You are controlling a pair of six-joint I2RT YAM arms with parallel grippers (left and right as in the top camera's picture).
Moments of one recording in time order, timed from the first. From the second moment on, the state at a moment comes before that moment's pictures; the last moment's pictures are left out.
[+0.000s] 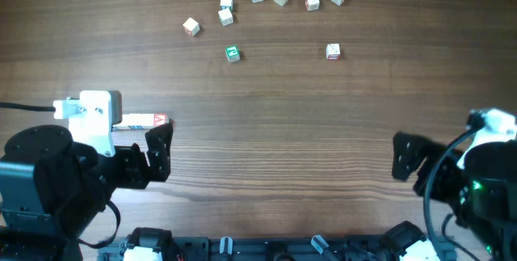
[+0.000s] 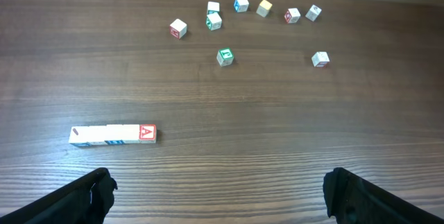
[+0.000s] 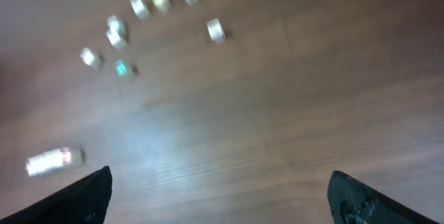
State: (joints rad) left arm -0.13 0.85 1.53 -1.36 0.09 -0.16; right arm 0.53 0.84 1.54 -1.52 0.29 0.74
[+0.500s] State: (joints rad) left arm -0.13 0.85 1.53 -1.36 0.09 -0.16; right arm 0.53 0.84 1.54 -1.60 0.19 0.76
